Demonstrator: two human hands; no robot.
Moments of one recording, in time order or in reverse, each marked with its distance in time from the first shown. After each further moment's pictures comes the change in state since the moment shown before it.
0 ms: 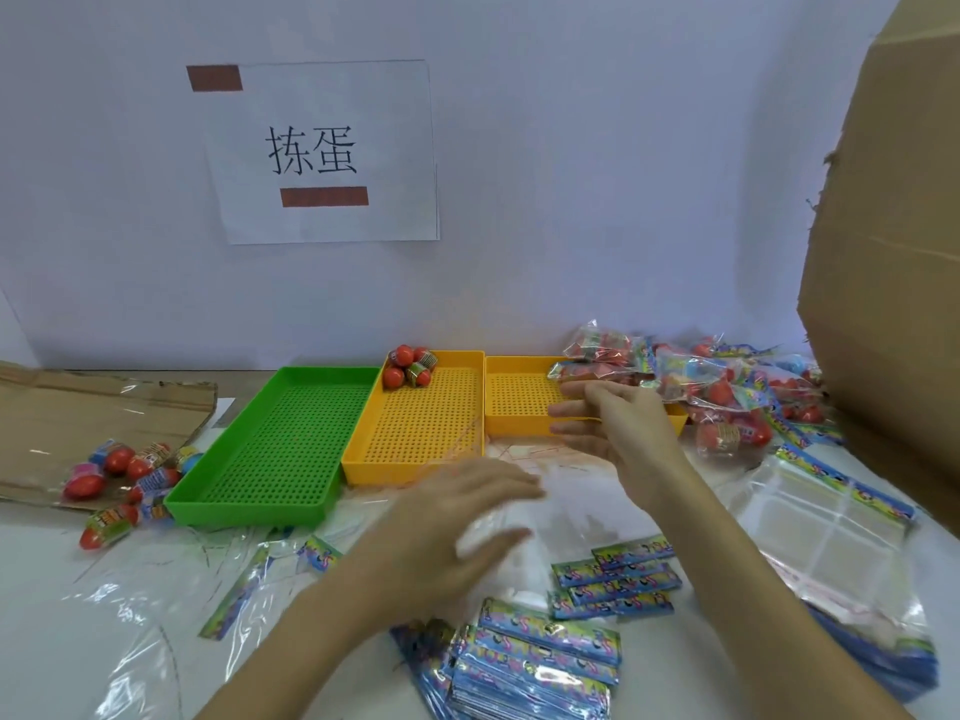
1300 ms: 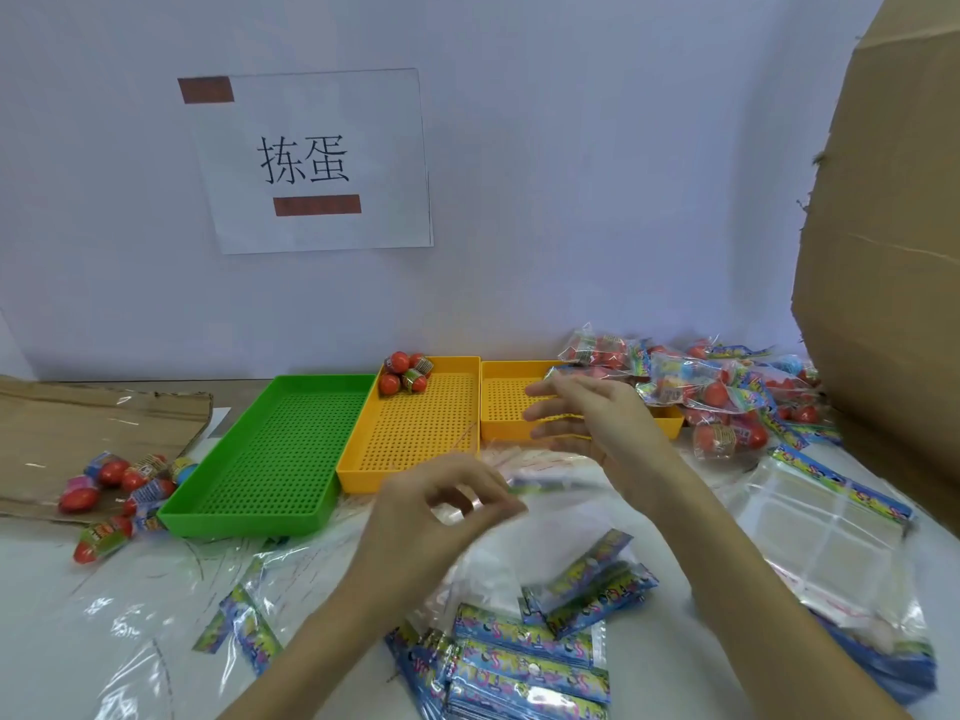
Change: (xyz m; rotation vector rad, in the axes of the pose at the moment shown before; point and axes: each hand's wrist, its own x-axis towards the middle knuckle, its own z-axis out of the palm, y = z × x) left_hand 0.005 0.011 0.001 -0.486 0.368 -0.206; right_hand -0.001 -0.006 0.002 -0.102 -0.254 -0.107
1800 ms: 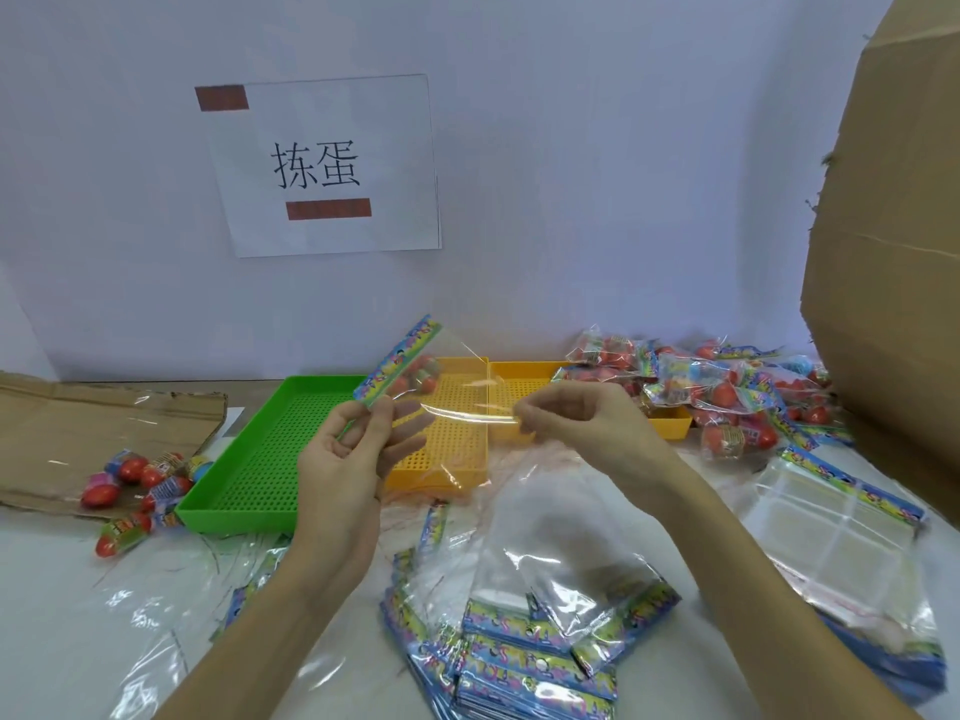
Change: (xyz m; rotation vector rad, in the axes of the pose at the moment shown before) left_hand 0.021 -0.003 -0.034 -0.732 0.574 -0.339; right_hand -0.004 0.004 0.003 -0.120 -0.155 -0.208
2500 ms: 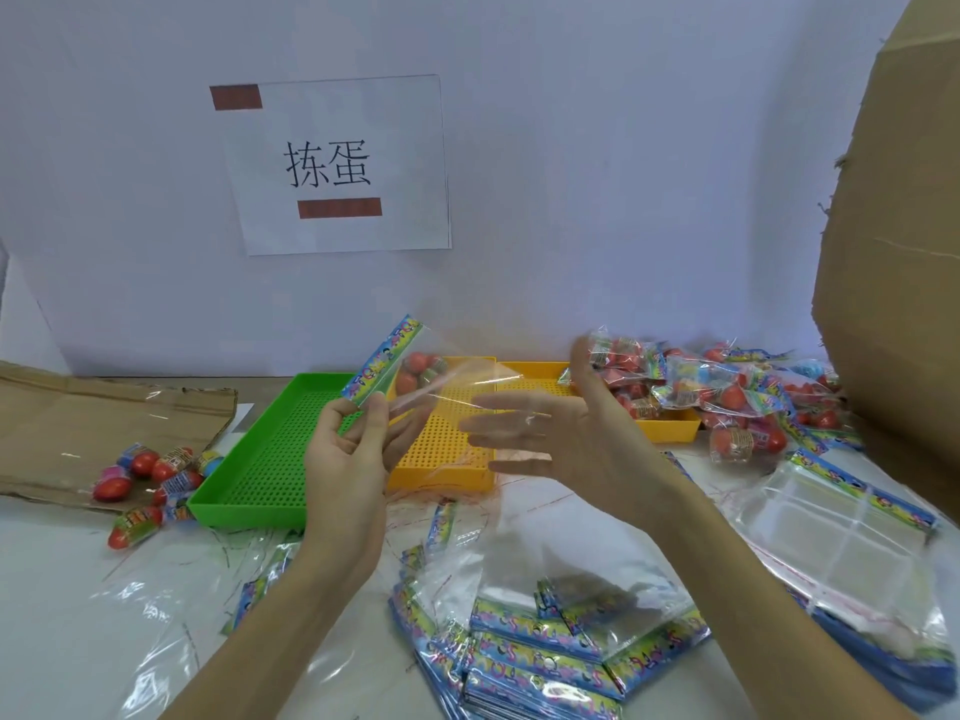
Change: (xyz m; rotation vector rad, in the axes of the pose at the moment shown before) left_hand -0.001 0.001 0.002 0.031 0.036 0.051; right_hand 0.003 -0.004 0.017 0.380 -0.364 0.219
